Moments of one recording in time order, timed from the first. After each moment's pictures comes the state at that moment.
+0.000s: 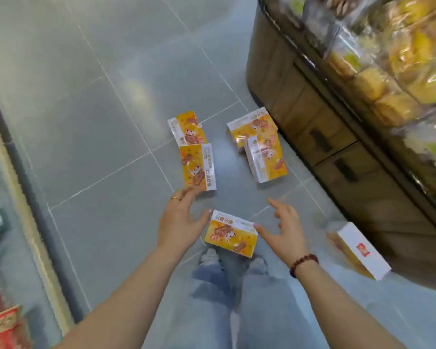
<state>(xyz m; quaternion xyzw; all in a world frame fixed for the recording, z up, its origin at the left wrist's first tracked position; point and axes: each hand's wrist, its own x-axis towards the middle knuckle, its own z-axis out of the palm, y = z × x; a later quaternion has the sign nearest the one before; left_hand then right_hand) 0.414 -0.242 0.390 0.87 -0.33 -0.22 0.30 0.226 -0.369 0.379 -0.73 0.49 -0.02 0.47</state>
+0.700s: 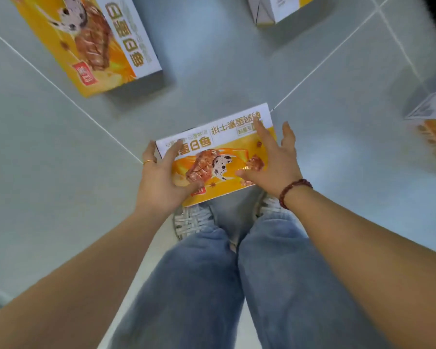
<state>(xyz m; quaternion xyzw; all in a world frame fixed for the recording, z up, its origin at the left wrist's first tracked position) 0.386 -0.229 -0.078 0.84 -0.30 -0.44 0.09 0.202 -0.361 -0.084 -0.67 0.57 0.16 0.45</state>
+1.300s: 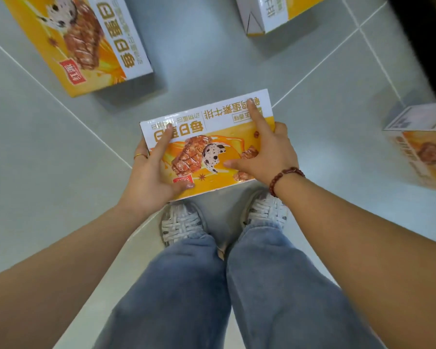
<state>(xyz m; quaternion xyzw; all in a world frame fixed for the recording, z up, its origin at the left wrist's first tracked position) 0.388 -0.240 -0.076 0.81 -0.31 -0.47 0.19 0.214 -0.387 -0.079 -0.70 0.57 0.15 0.41</state>
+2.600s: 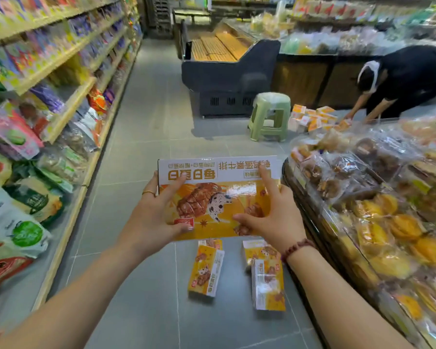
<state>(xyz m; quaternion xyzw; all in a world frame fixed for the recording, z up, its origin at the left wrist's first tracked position) 0.432 -0.224 0.678 0.86 -0.34 0.00 0.39 0.314 -0.438 0.686 -0.90 0.22 -0.15 0.34</state>
